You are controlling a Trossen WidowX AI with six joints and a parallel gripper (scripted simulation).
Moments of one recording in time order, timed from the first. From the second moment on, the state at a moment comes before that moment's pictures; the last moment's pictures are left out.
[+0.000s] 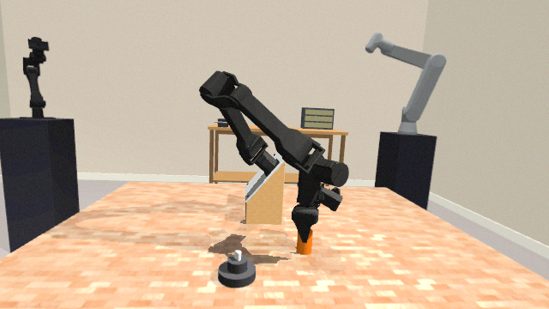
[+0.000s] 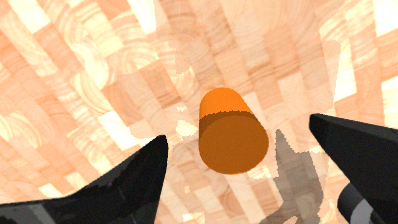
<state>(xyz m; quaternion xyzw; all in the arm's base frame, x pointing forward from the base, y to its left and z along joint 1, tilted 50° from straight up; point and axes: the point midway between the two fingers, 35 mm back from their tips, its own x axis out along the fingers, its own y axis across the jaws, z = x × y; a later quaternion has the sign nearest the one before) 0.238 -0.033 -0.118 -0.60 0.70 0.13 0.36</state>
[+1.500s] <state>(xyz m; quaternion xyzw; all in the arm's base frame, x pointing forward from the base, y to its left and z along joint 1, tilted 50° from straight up) 0.229 -0.060 -0.139 -0.61 0.70 0.15 0.34</state>
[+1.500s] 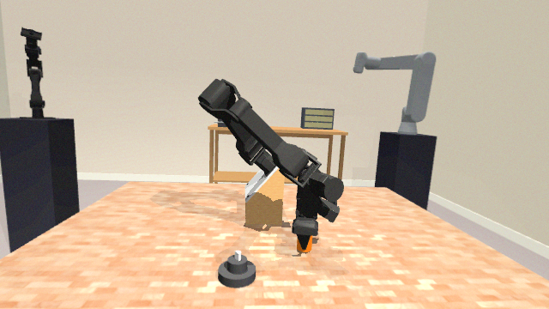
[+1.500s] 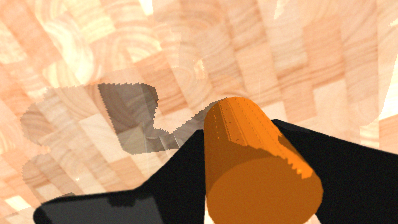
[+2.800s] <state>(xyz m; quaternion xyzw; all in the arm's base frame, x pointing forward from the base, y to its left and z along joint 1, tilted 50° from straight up) 0.237 0.061 -0.055 -0.67 0.64 0.10 0.36</state>
